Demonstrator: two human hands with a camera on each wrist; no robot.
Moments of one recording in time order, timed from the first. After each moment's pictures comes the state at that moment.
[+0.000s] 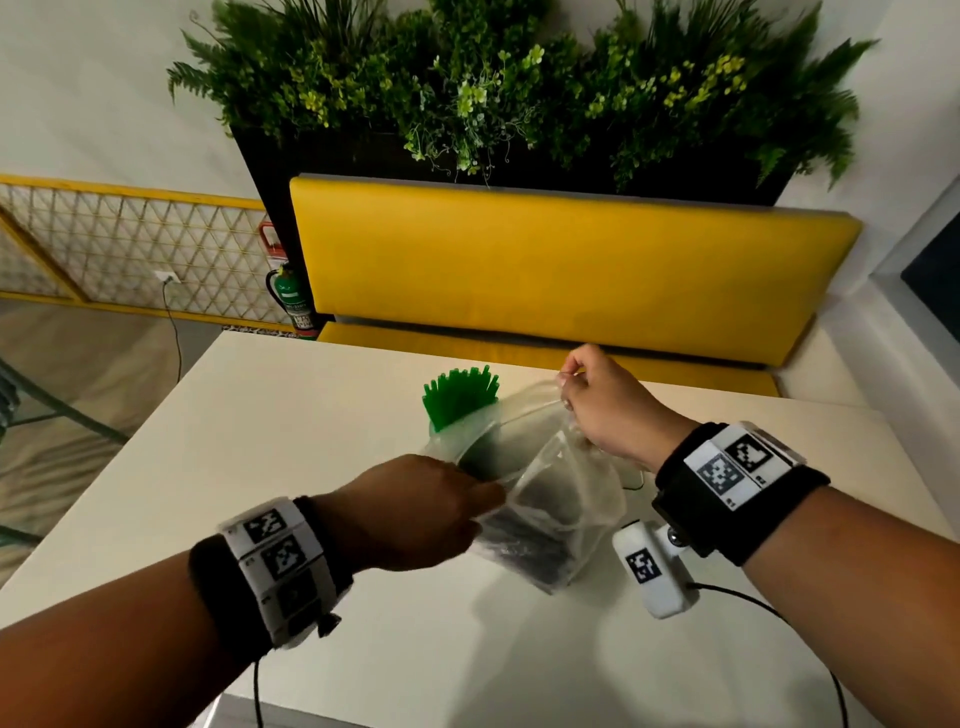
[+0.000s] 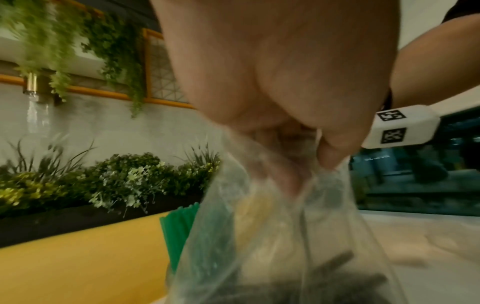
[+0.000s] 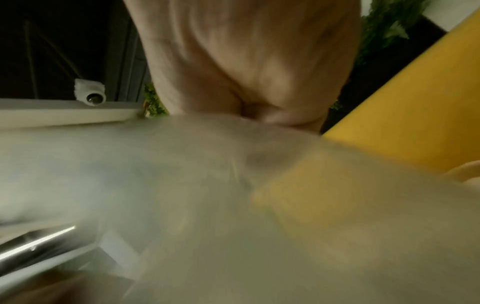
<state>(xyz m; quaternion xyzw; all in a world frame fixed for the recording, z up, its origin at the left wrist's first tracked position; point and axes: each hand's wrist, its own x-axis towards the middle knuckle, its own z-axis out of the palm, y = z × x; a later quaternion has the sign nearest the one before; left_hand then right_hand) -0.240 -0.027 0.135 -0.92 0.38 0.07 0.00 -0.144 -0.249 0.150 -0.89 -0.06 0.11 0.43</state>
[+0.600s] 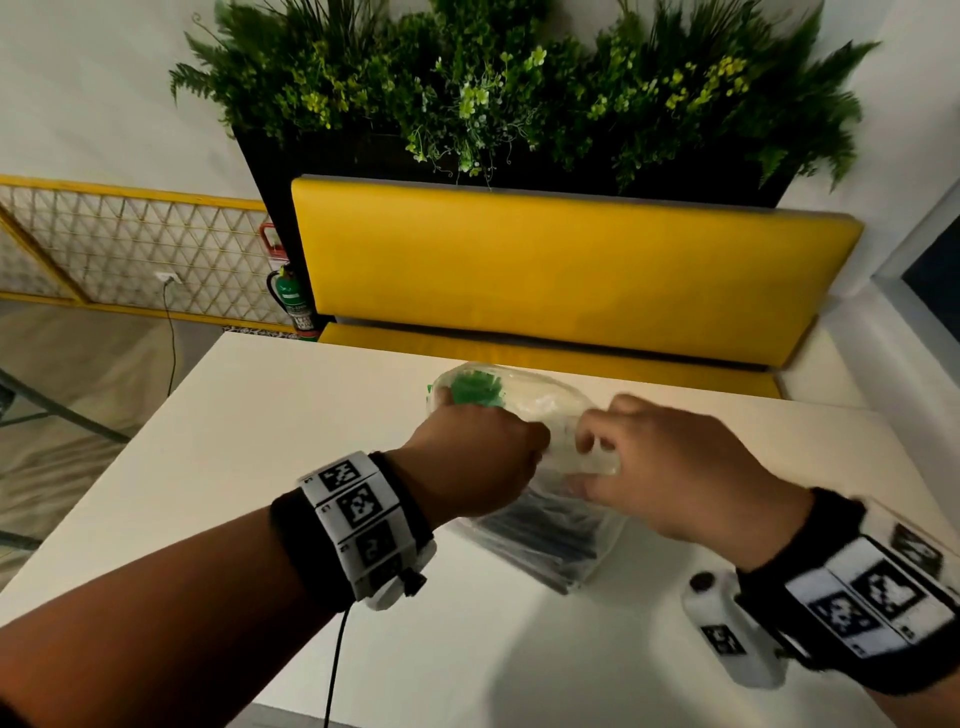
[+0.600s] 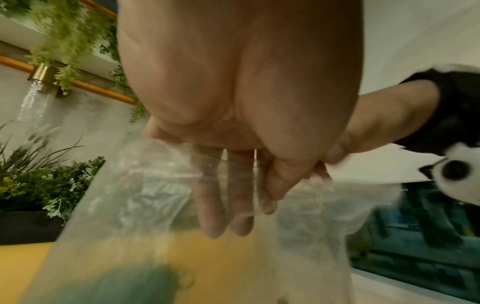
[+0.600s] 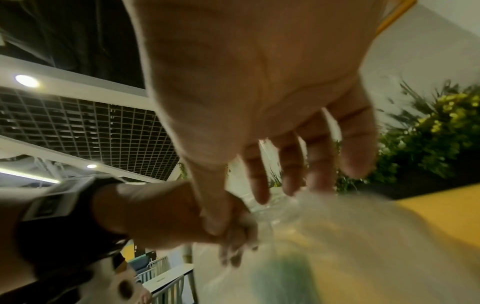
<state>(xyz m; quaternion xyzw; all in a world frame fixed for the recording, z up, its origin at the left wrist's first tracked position) -0.209 -0.079 0.165 -0.97 0.25 0.05 0.03 -0.211 -0.275 0.195 -0.97 -0.23 0.05 0.05</state>
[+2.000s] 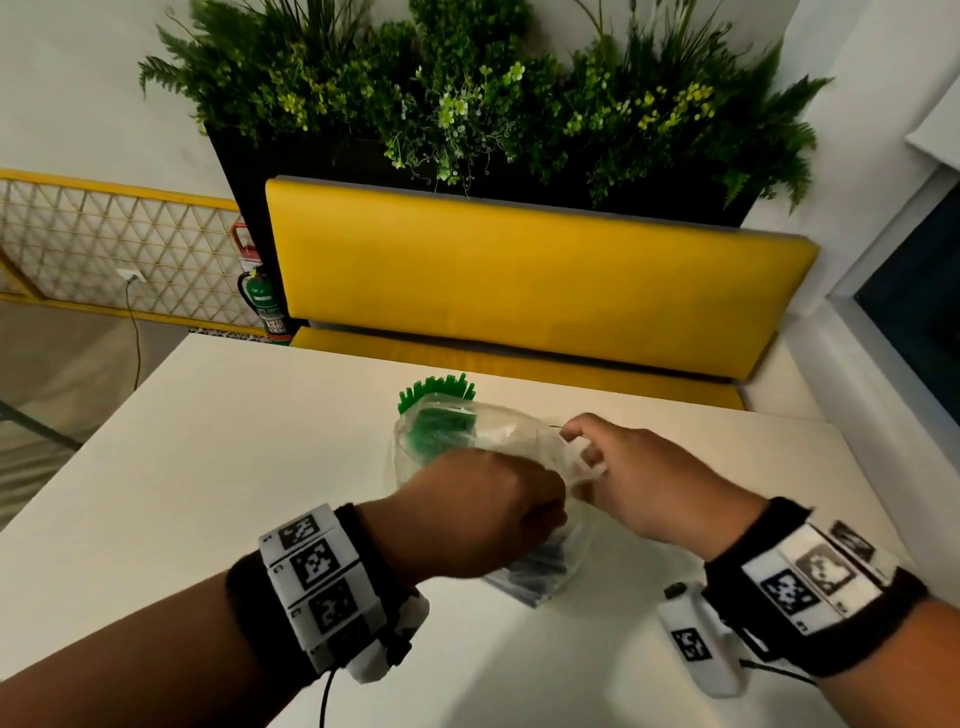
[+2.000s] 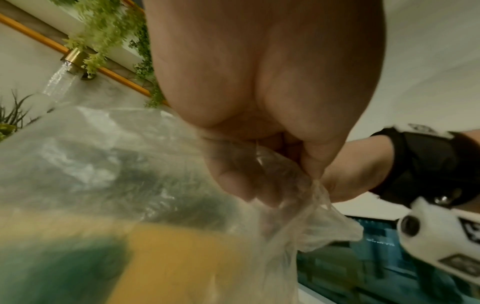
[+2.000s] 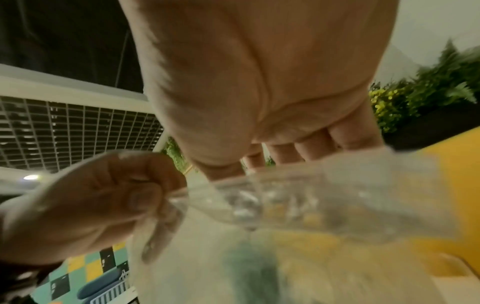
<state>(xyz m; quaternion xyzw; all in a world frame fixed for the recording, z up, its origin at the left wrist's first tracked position) -0.237 -0.094 0.159 -0.91 0.36 -0.01 -0.18 -0.202 -0.295 0.173 -0.96 -0.16 0.15 0.17</state>
